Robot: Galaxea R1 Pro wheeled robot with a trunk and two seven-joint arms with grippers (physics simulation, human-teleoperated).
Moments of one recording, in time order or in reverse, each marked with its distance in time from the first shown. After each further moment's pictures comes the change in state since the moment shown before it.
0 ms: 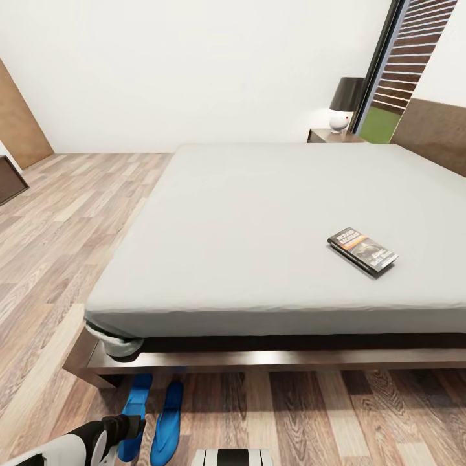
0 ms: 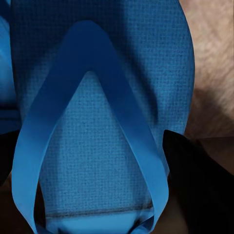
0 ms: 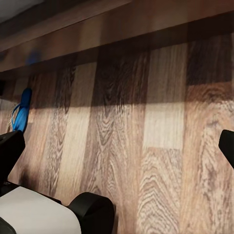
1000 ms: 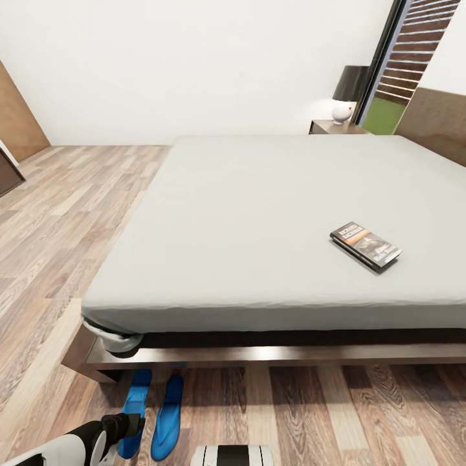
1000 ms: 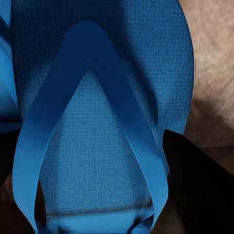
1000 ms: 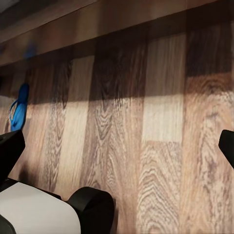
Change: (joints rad) left arm 0.000 0.002 0.000 0.000 0.000 0.024 -0.002; right arm 0.000 0.000 0.000 0.000 0.000 0.000 0.000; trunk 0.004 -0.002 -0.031
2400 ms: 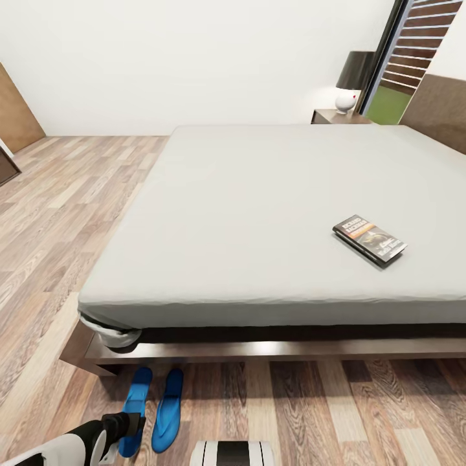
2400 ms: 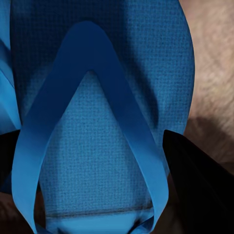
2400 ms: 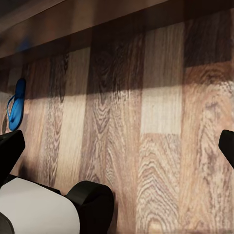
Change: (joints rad) left arm -0.002 0.000 0.000 0.000 0.000 0.006 0.003; right arm 0.000 0.000 0.000 0.000 0.000 0.000 0.000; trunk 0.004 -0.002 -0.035
